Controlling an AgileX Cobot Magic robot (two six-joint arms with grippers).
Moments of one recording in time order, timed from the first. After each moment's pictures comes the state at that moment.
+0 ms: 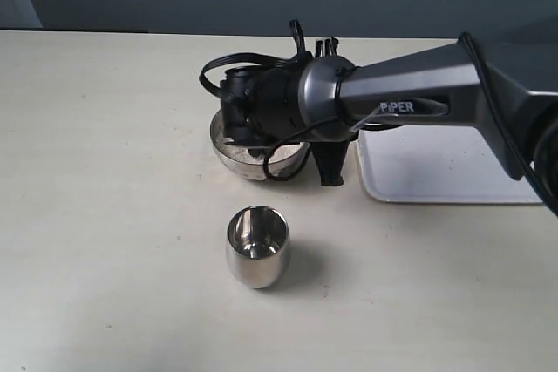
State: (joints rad) left arm -0.29 0.01 0.00 0.36 0.16 0.01; right arm 1.01 2.14 -1.45 -1.01 1.22 -0.03
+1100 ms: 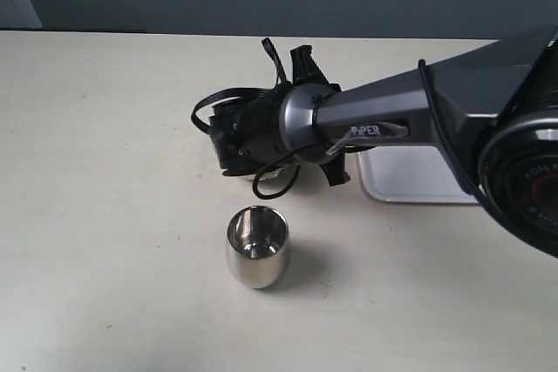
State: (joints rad) left arm -0.29 0.01 0.00 0.36 0.16 0.01; right arm 1.03 2.22 -1.45 -1.17 1.21 -0.12
